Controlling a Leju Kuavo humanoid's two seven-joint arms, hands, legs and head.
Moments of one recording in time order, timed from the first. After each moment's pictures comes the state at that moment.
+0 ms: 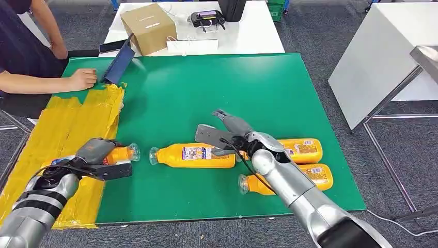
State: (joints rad) left arm -0.50 0.34 -0.34 -0.89 -1.08 -0.01 -0.30; right arm -0.64 0.01 0.65 -1.03 0.52 0.20 0.22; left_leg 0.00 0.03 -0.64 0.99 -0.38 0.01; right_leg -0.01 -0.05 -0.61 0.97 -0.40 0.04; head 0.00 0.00
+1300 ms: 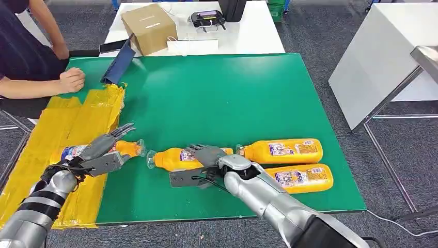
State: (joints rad) left arm -0.46 0.33 -0.27 -0.99 -0.68 -0.15 -0.48; right arm -0.69 0.17 0.89 -0.68 0.71 0.24 0.12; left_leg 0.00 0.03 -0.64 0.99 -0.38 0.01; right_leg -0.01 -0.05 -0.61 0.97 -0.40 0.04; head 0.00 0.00
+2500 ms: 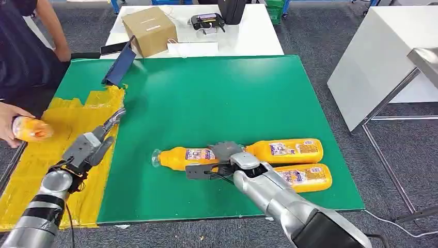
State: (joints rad) left arm -0.36 0.23 -0.06 -1.15 -0.15 -0.36 -0.37; right arm -0.69 0.16 0.80 -0.54 0.80 0.02 0.13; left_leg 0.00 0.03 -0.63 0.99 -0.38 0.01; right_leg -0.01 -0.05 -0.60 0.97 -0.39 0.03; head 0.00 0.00
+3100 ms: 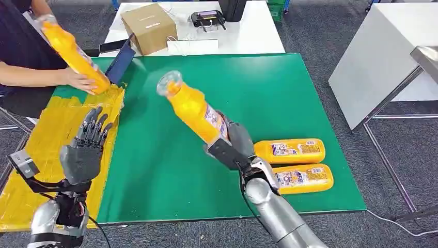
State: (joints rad) left arm -0.10 0.02 0.06 -1.57 0.30 -0.45 -0.23; right arm -0.35 0.12 0.46 -1.24 0.43 -0.18 -0.13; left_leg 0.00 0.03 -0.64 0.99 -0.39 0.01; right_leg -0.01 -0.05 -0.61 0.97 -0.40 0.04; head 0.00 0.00
